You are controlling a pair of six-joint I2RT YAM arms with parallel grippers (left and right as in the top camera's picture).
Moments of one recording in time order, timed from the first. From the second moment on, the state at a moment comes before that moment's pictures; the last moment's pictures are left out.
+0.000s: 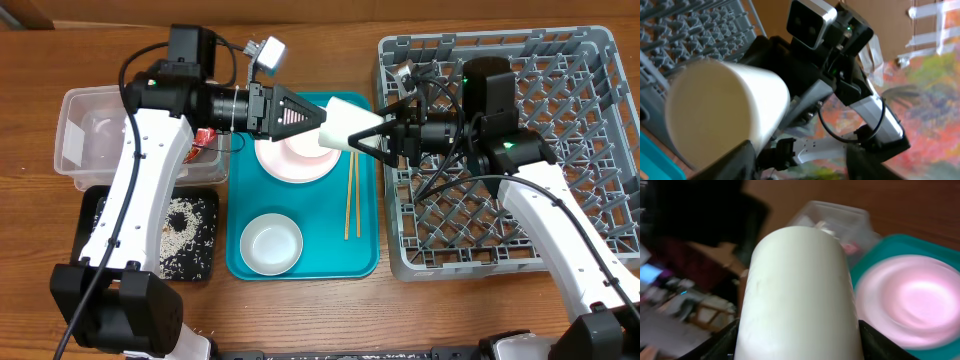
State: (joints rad) left arm -0.11 1.73 1.64 -1.05 1.41 -0.10; right arm 0.22 1.51 1.19 -0.32 -1.02 0.12
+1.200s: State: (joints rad) left arm -0.12 1.73 1.64 -1.14 0.46 -0.10; right arm 0.20 1.52 1.19 -0.48 0.08 0.28
